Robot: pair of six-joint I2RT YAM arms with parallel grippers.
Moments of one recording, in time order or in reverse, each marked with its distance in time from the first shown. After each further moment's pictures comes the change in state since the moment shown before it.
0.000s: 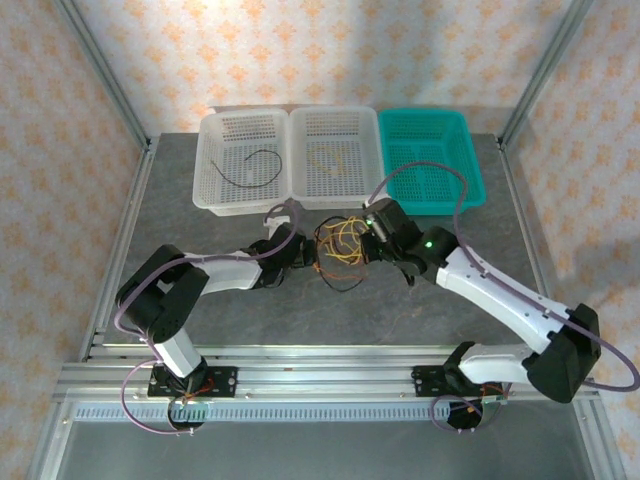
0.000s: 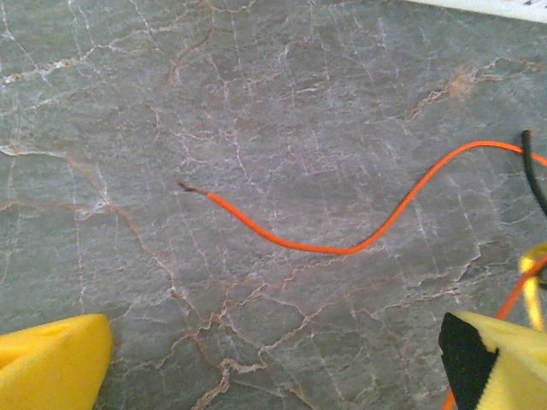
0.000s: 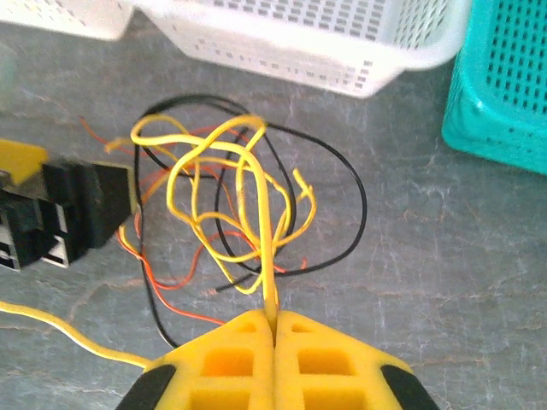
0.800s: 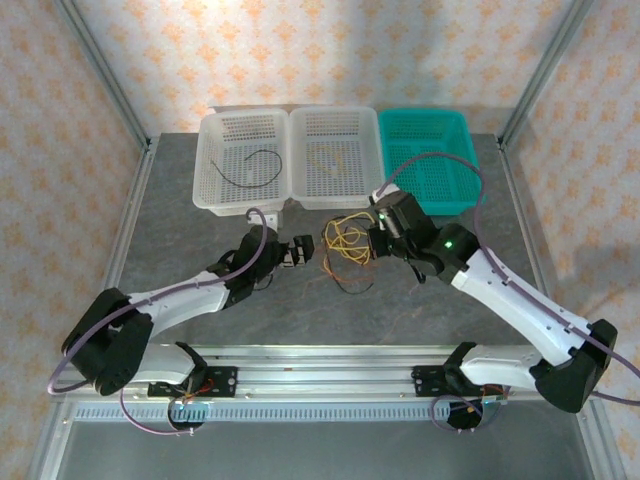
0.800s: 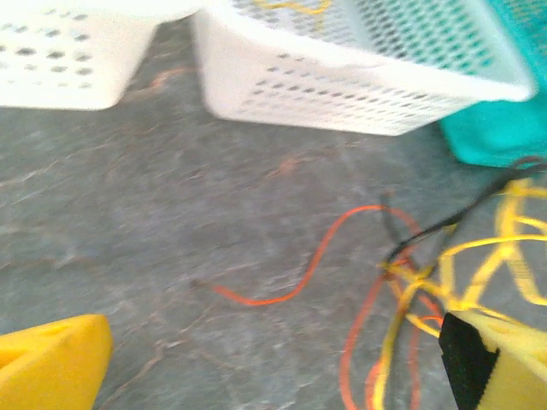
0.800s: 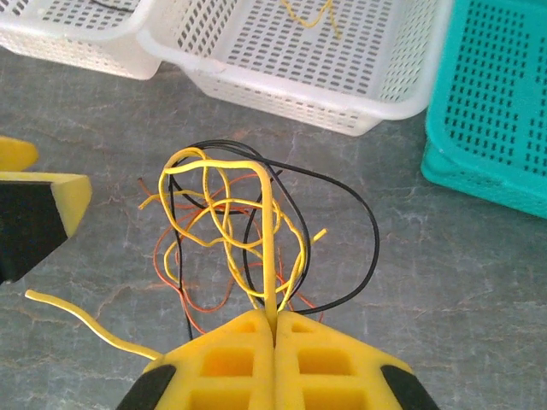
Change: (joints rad) left arm 0.013 -0.362 -0.181 0.161 0.167 0.099; right arm 0.000 -0.058 0.075 -0.080 -0.013 -0.048
